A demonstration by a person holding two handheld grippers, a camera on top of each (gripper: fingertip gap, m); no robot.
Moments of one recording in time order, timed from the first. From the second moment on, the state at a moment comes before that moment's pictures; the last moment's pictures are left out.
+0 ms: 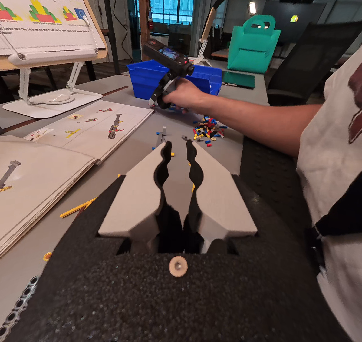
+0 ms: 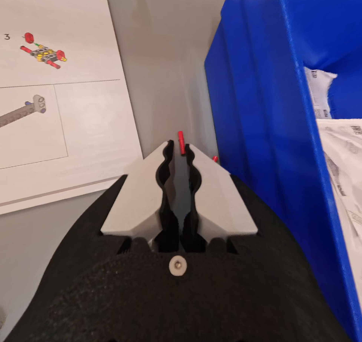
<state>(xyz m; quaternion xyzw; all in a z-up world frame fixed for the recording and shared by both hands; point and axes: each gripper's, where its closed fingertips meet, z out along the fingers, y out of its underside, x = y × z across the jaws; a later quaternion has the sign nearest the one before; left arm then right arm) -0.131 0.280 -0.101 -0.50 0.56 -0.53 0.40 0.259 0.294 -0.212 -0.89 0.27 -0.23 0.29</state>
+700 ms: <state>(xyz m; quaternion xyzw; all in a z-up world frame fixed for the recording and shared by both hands) -0.128 0.285 -0.106 -0.50 0.56 -0.52 0.40 0.253 0.297 -0.207 -0.90 0.23 -0.23 0.29</state>
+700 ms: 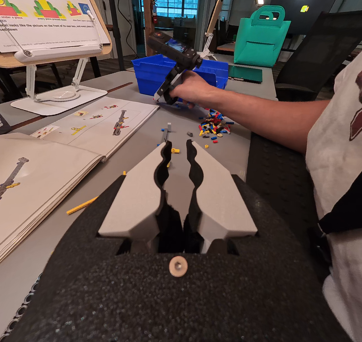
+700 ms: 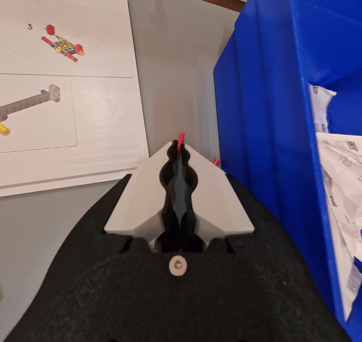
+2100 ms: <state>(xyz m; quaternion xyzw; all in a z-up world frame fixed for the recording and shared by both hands) -0.122 0.303 -0.136 -0.53 0.60 -0.41 0.44 -0.012 0.180 -0.193 -0.95 -0.10 0.03 0.30</state>
